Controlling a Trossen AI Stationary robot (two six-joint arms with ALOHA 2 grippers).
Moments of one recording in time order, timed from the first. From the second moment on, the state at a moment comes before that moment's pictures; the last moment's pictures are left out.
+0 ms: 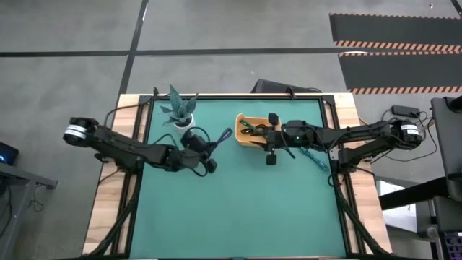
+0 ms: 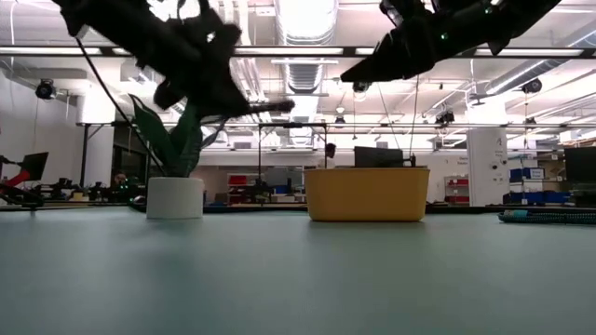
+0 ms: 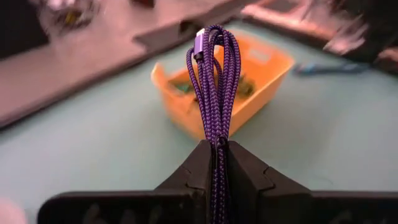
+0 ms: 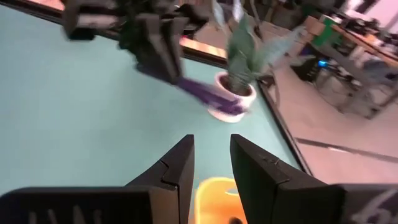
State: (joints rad) left arm -0.18 1.33 0.70 0.07 -0.75 -0.51; right arm -0.11 1.26 0.69 0.28 0.04 -0.33
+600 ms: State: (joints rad) left arm -0.21 1.27 0.64 0.83 -0.38 0.11; right arm -0.11 1.30 0.56 0.78 -0.20 -0.24
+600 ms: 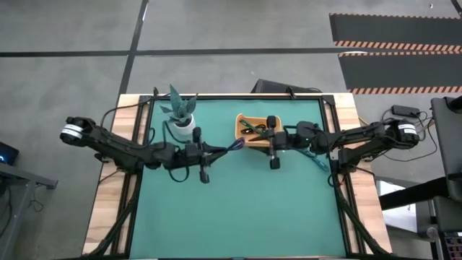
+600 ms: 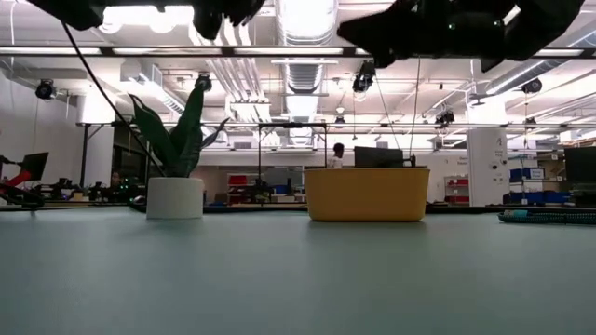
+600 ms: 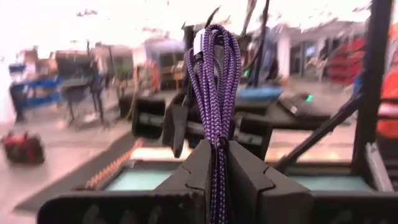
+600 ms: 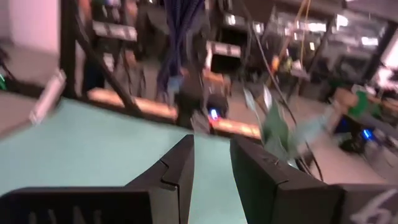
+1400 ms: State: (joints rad) left arm -0.21 1.34 0.63 1.02 -0.32 0.23; right arm -0.09 1.69 0.65 1.51 -0.28 -0.04
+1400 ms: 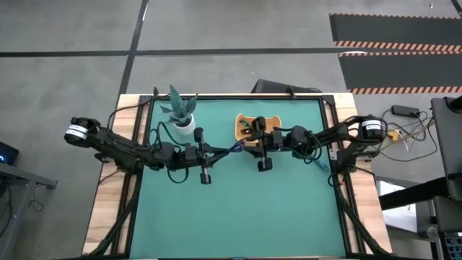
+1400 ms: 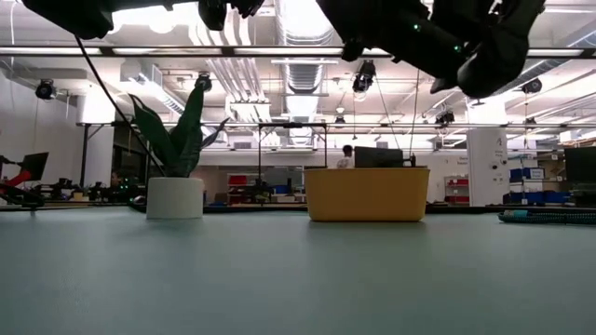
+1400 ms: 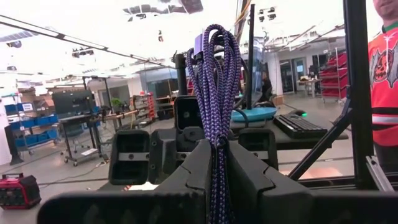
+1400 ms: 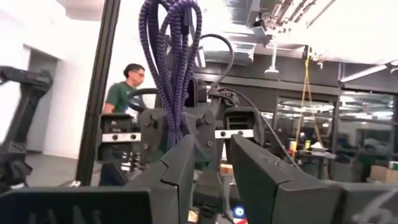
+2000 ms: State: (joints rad) left arm -0.20 1.34 0.63 1.02 -0.32 0.23; right arm -0.09 1.73 0.76 1.50 -0.35 -0.01
